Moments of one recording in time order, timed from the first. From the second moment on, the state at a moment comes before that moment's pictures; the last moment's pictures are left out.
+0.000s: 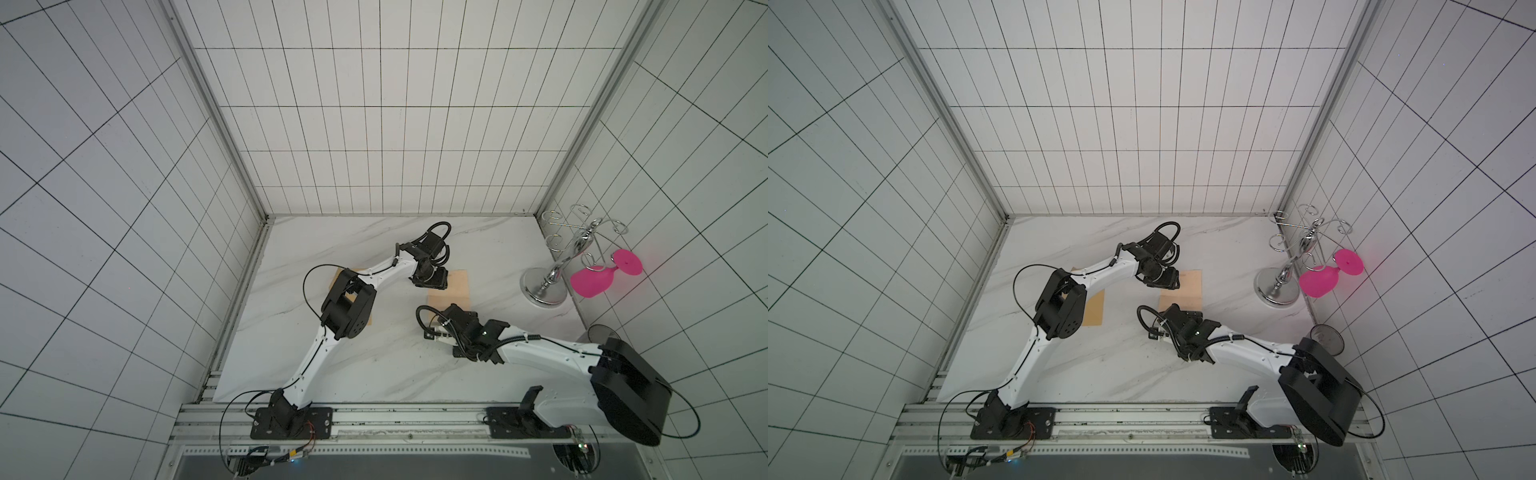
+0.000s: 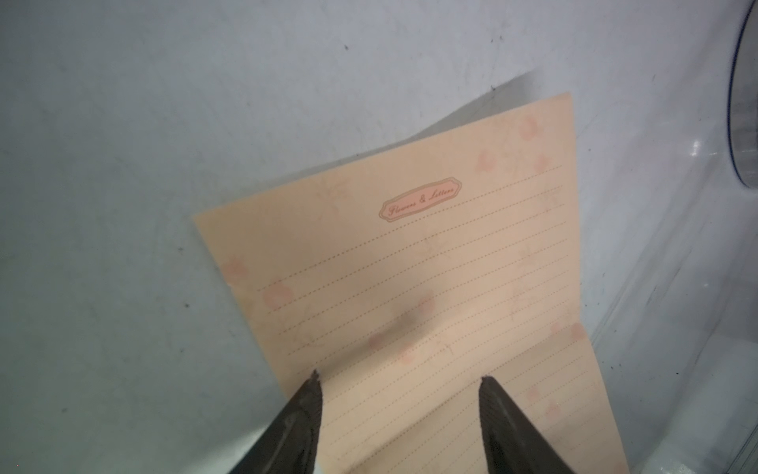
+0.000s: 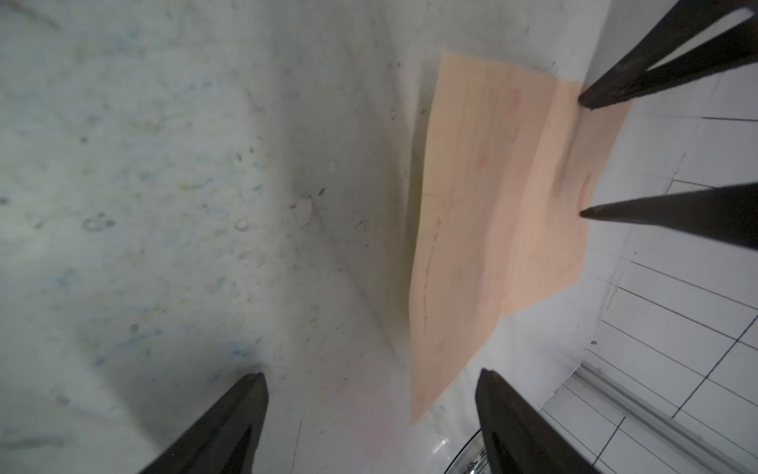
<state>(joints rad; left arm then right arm) -0.74 2.45 2.09 -0.77 0.27 -0.44 0.85 1.34 0.60 -0.40 0.49 -0.80</state>
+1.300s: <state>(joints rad) -0.60 2.18 1.84 -0.81 0.23 -0.43 0.86 1.52 0.88 -0.66 0.29 -0.58</state>
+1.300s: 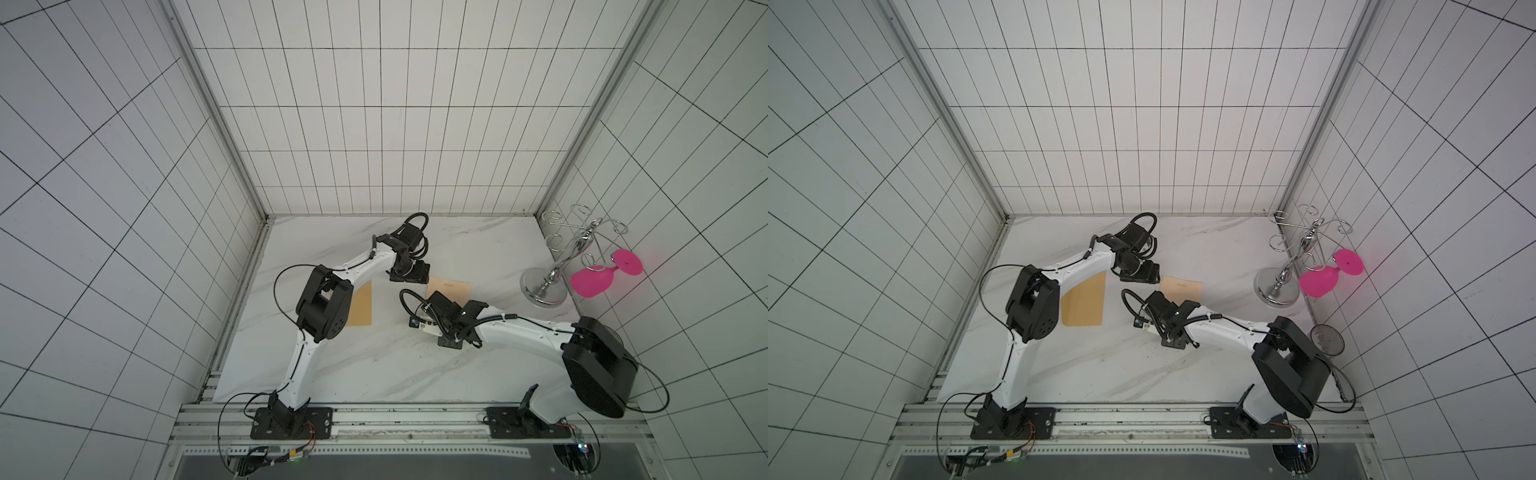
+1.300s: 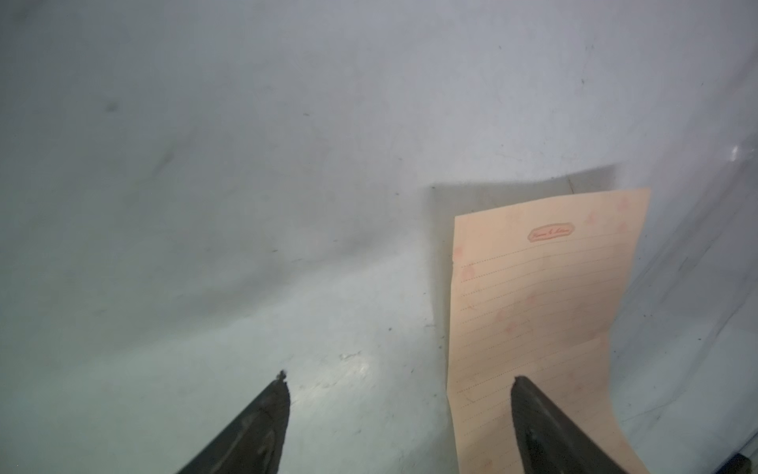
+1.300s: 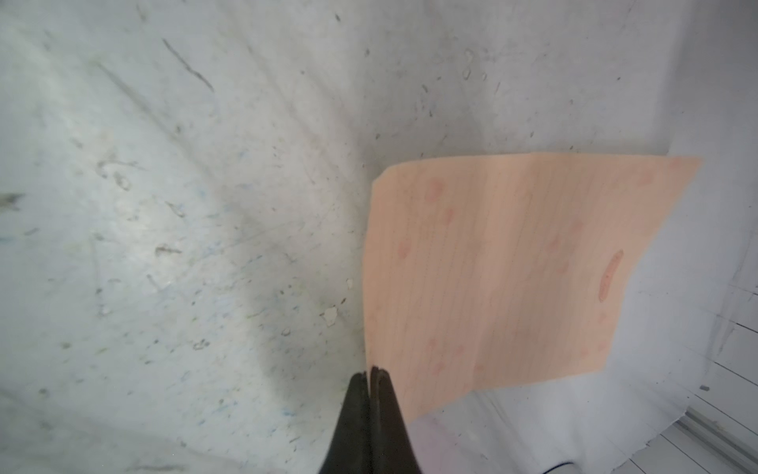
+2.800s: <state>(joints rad) -0.40 1.70 1.38 -0.75 0.22 -0.41 0.62 1.90 1.42 -1.25 -0.63 -0.56</state>
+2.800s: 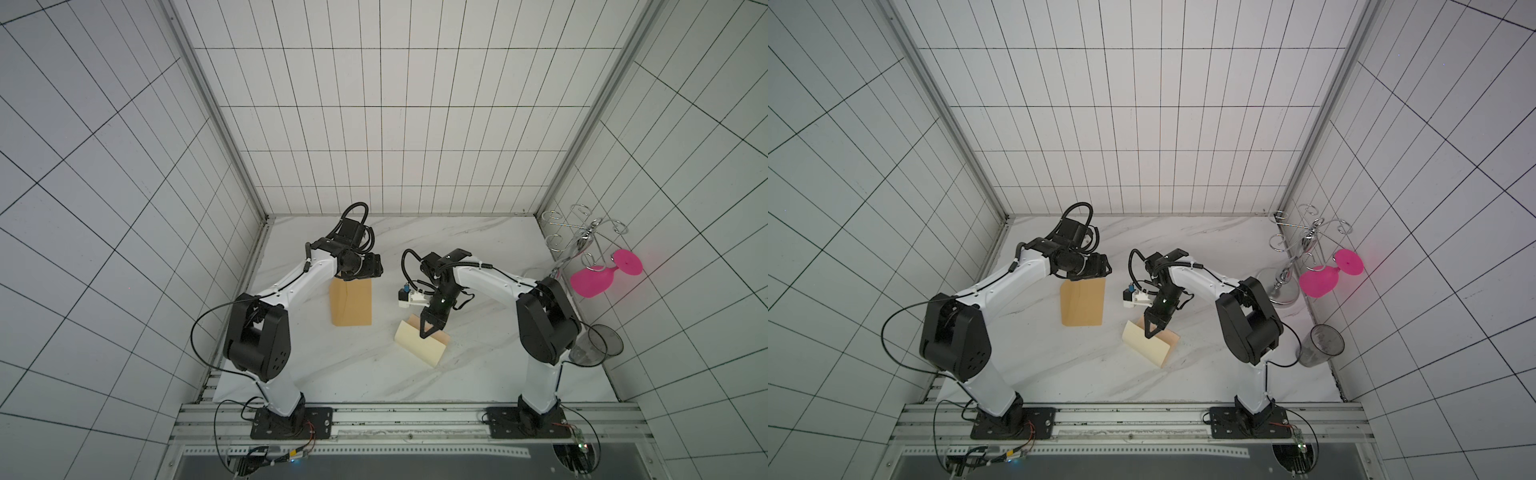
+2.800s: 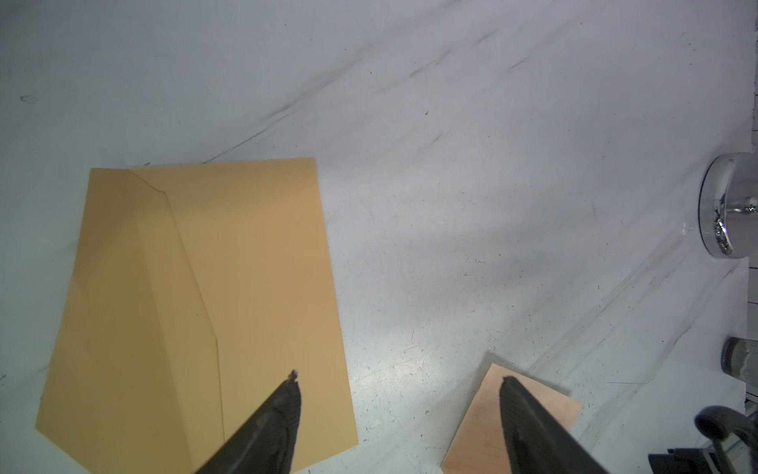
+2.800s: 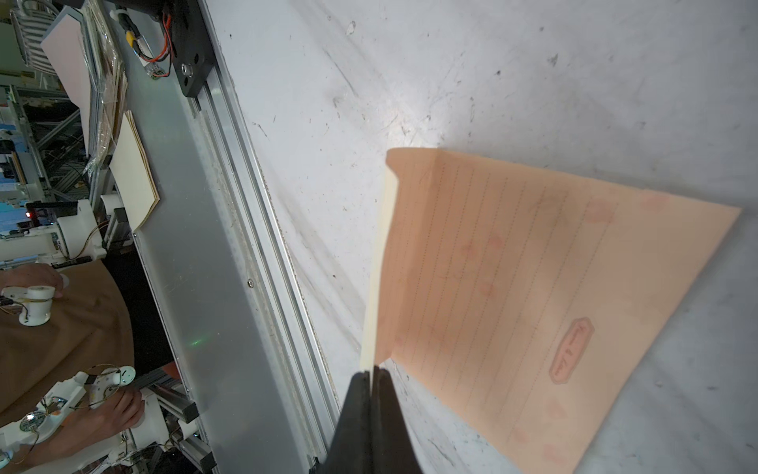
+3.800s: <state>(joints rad) -0.64 1.66 1.24 -0.85 0.42 -0.27 0.54 1.96 1.37 -1.10 -0.51 -0.51</state>
